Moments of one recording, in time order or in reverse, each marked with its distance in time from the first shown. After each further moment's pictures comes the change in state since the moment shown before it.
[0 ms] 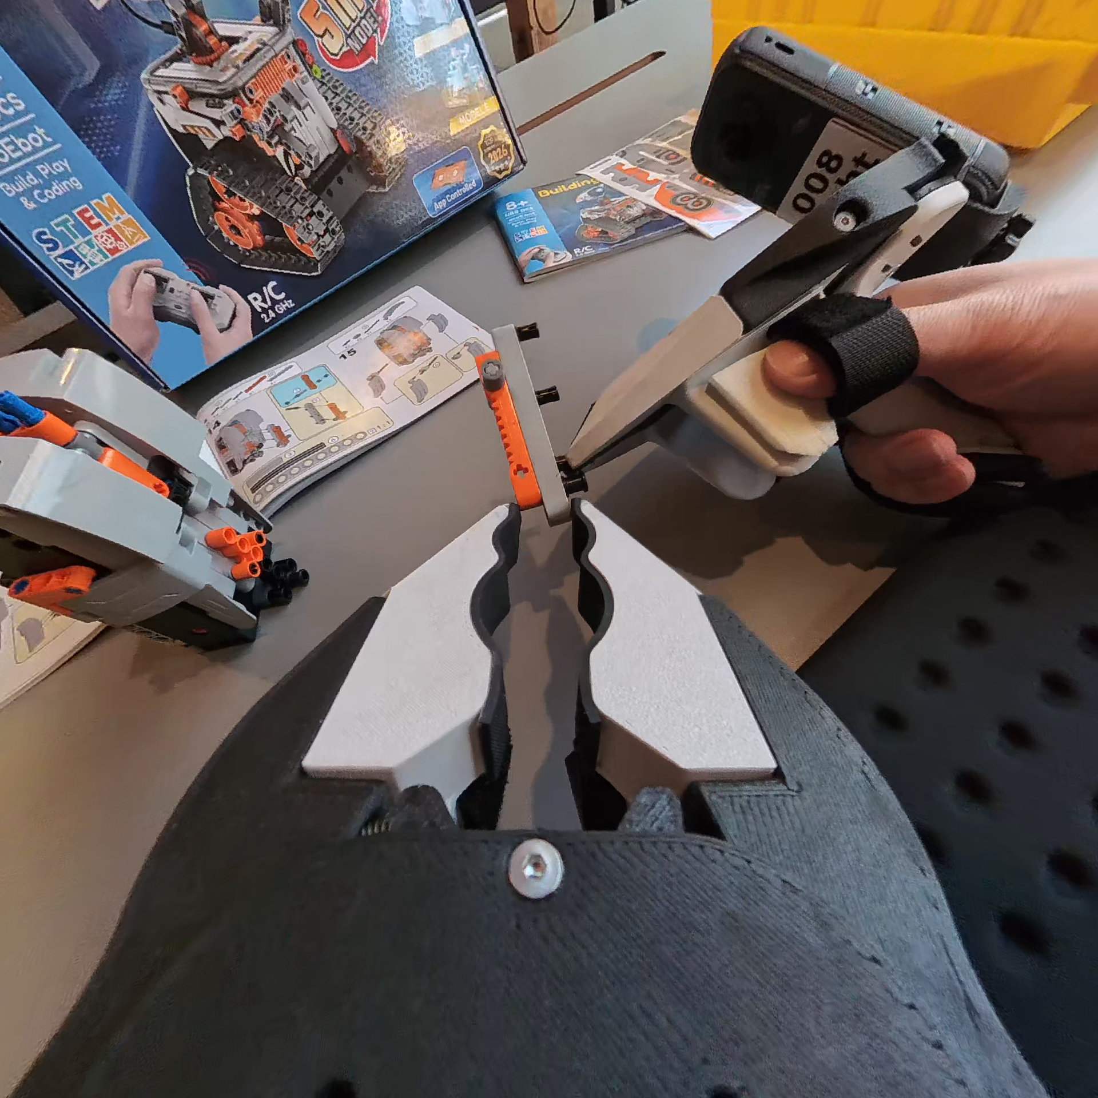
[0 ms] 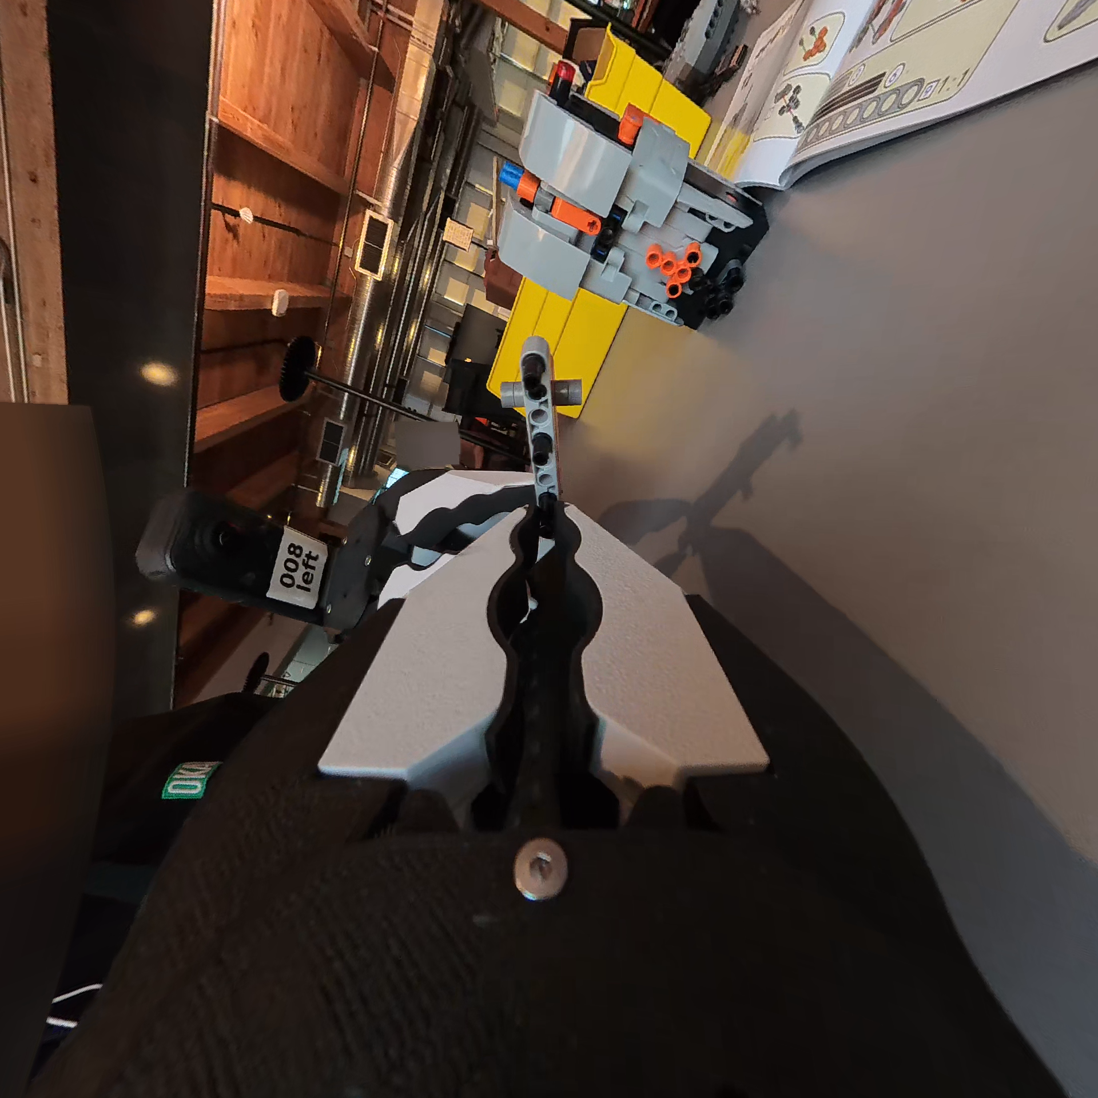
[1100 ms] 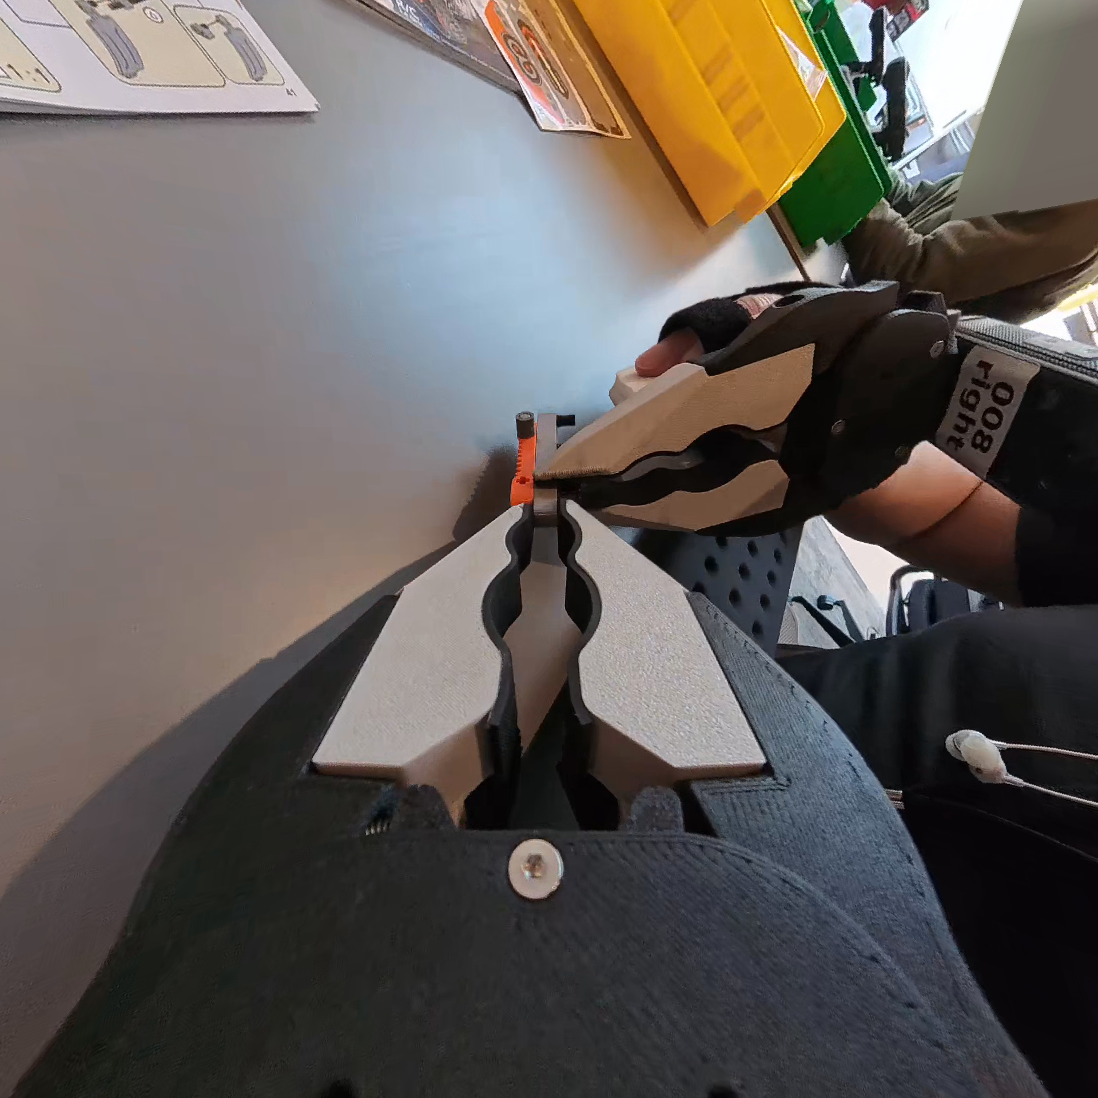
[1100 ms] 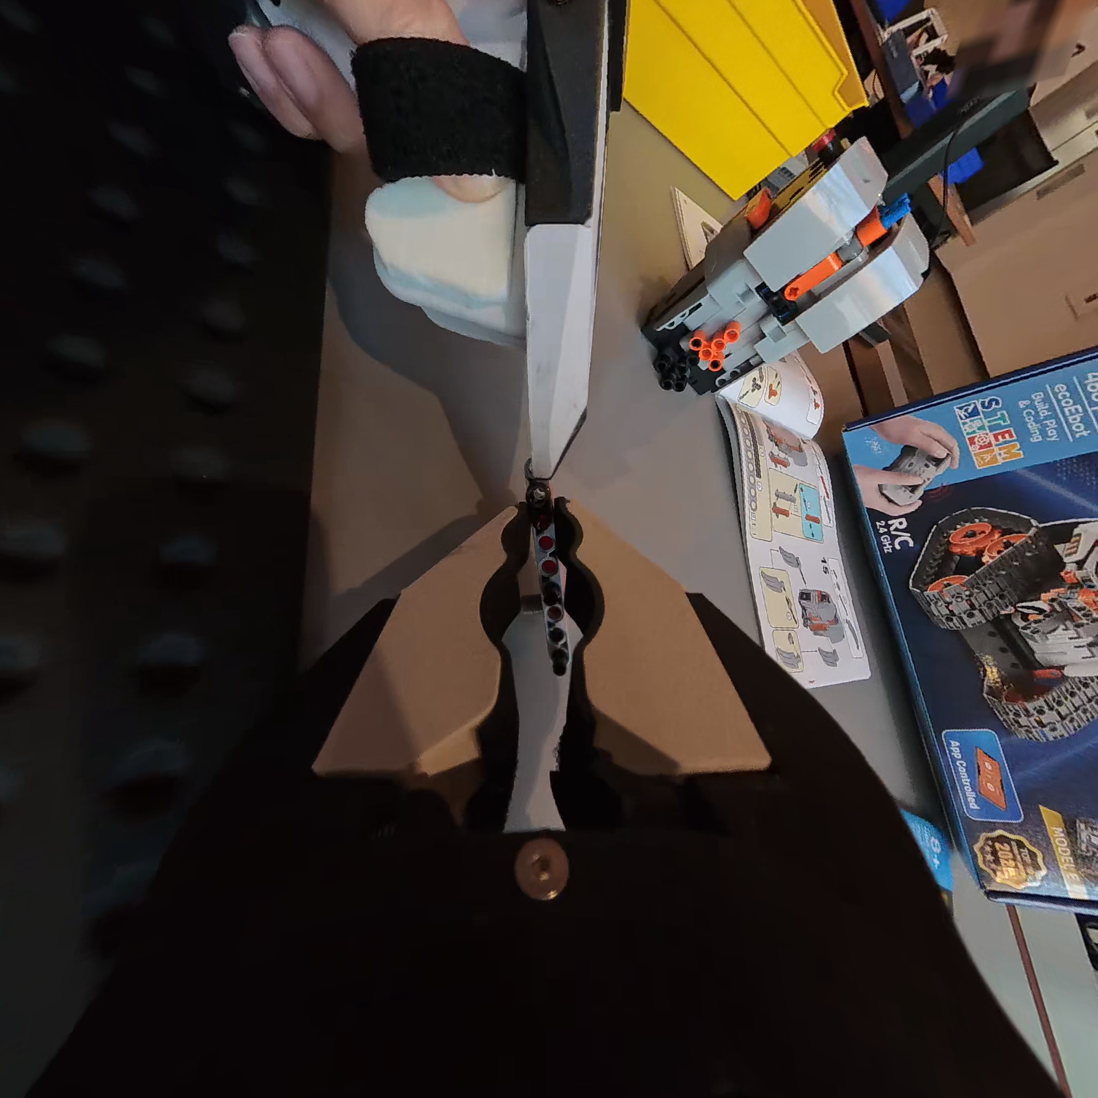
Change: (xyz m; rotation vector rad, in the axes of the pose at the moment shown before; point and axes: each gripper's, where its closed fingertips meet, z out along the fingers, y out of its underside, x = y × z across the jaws) left arm 0.022 0.025 -0.007 -0.214 0.643 -0.590; right arm 0.024 0.036 0.003 -0.471 0.577 -1.711
